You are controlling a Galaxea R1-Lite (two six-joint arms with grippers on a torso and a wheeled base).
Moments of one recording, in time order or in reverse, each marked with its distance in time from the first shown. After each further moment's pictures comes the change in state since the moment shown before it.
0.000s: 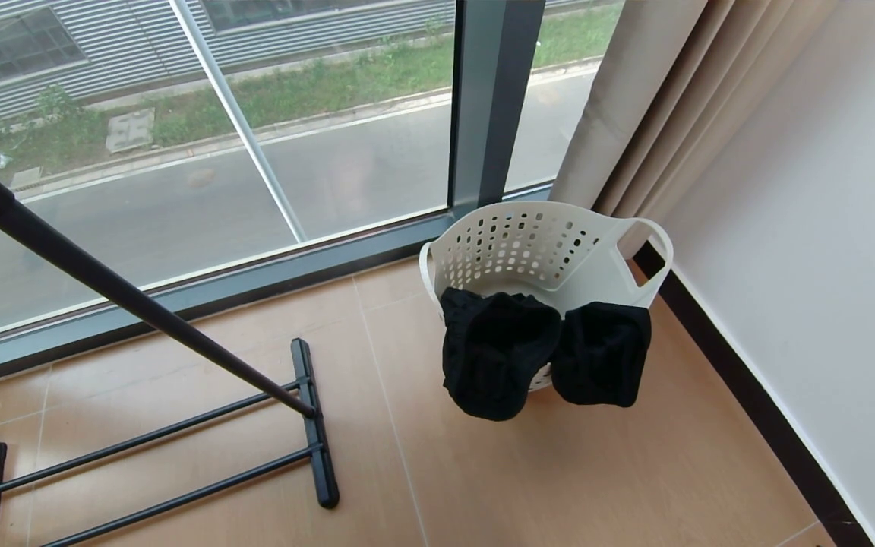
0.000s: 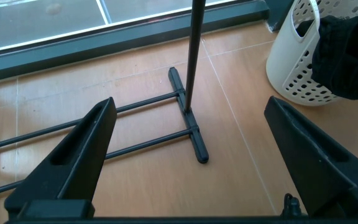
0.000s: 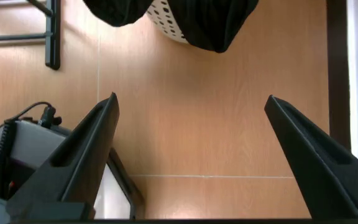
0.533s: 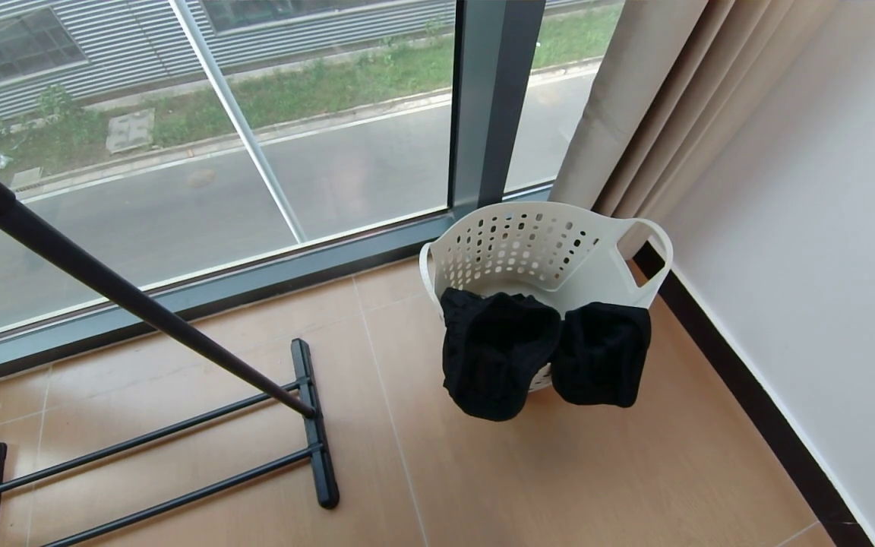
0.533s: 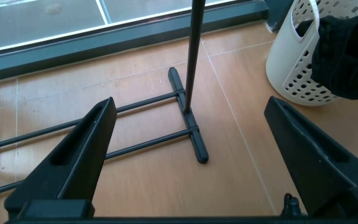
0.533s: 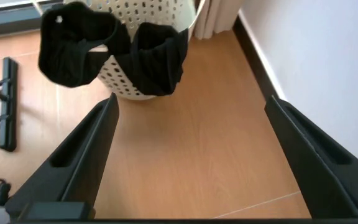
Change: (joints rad) left arm -0.001 0.000 0.000 0.000 -0.001 0.000; right arm -0.233 -0.554 0.187 0.006 0.006 0.027
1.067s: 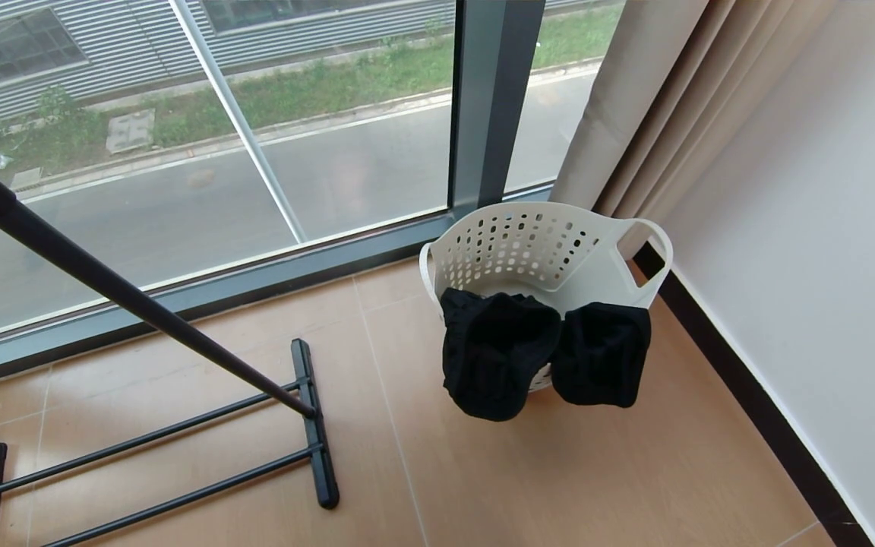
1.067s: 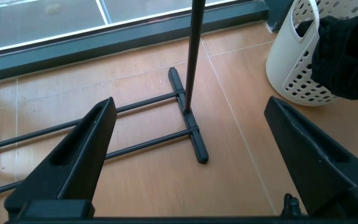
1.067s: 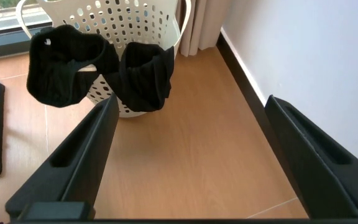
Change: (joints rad) left arm 0.000 0.000 0.000 0.000 0.000 0.000; right arm -0.067 -0.081 0.000 -0.006 -0.001 0.009
